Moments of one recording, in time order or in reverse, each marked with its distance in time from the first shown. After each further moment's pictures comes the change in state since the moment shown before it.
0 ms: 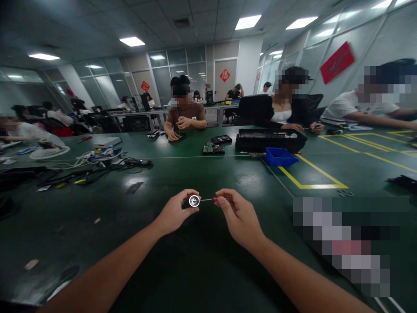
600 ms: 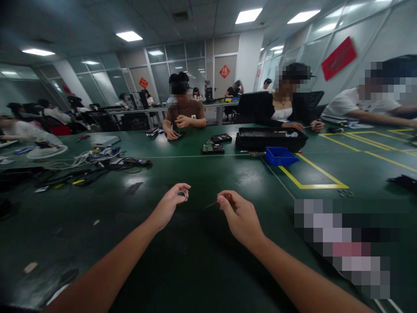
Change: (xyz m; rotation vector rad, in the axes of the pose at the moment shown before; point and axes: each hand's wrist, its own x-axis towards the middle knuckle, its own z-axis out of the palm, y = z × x) left_hand 0.013 -0.011 -0.016 -0.319 0.081 -0.107; right_hand 0.009 0.006 0.000 -0.123 -0.014 0.130
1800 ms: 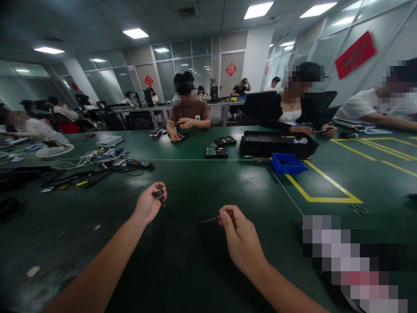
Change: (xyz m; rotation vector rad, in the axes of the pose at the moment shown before) left_hand 0.032 0.000 -0.057 -0.579 0.505 -0.156; right_hand -0.001 -0.010 -0.001 0.076 -0.080 0.102
